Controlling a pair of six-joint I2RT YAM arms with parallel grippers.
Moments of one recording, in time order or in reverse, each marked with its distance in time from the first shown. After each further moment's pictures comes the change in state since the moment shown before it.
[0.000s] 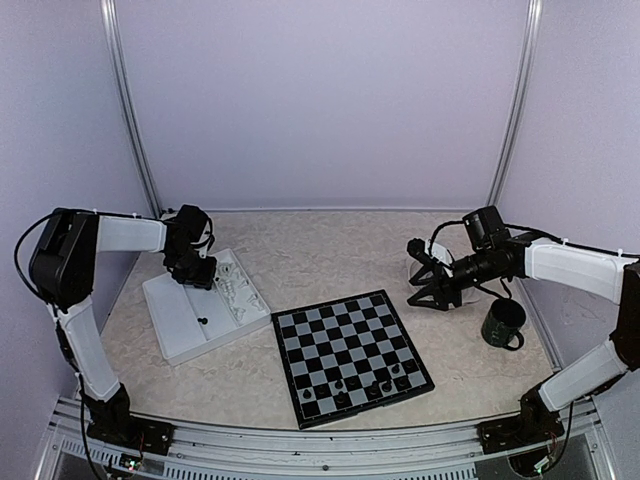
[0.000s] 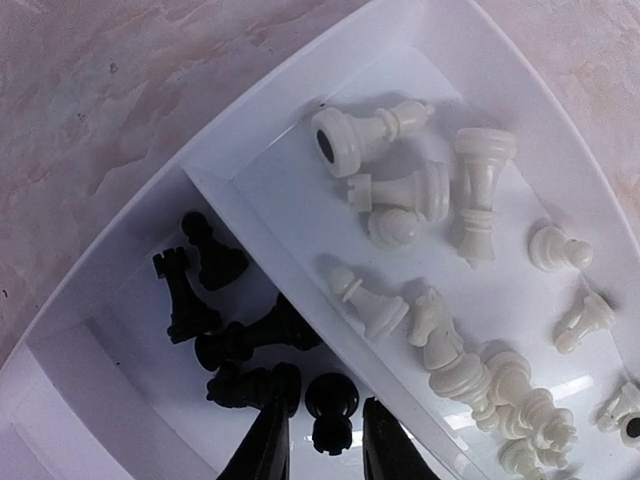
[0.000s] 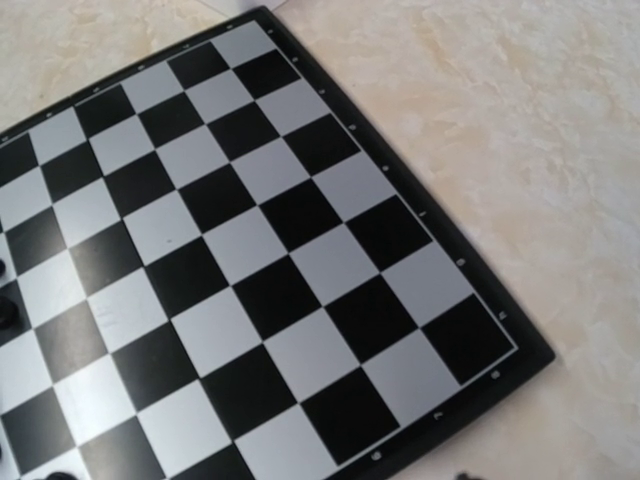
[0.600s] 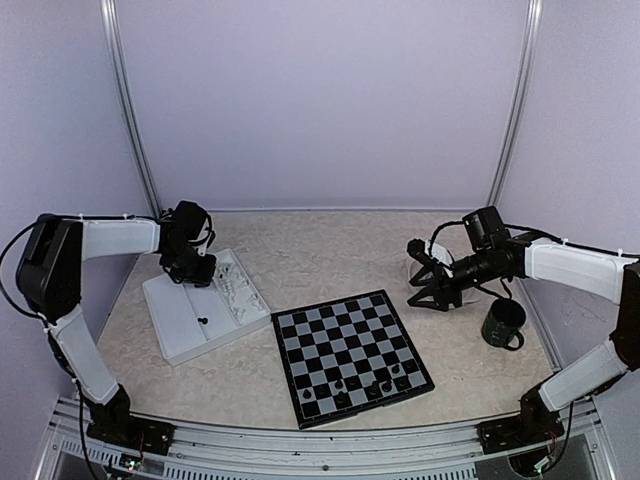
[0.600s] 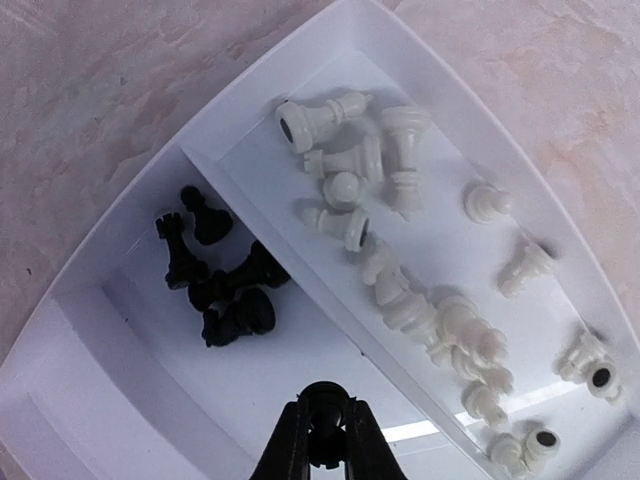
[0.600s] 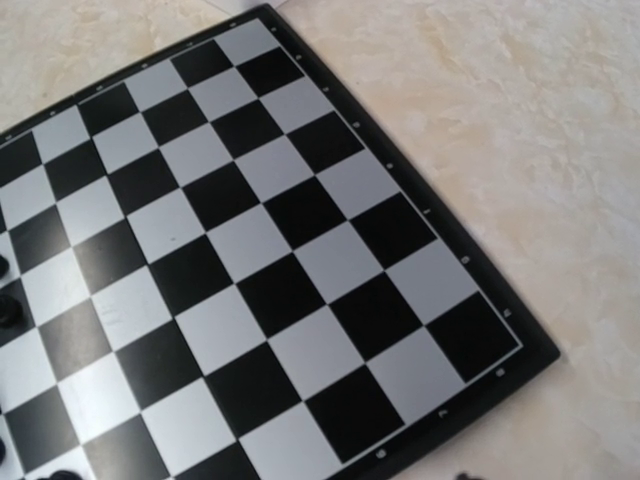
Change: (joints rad) left arm -0.032 -0.072 -0.030 -0.019 -0.008 0.004; right arm 0.000 0.000 0.000 -0.006 -0.002 0.000
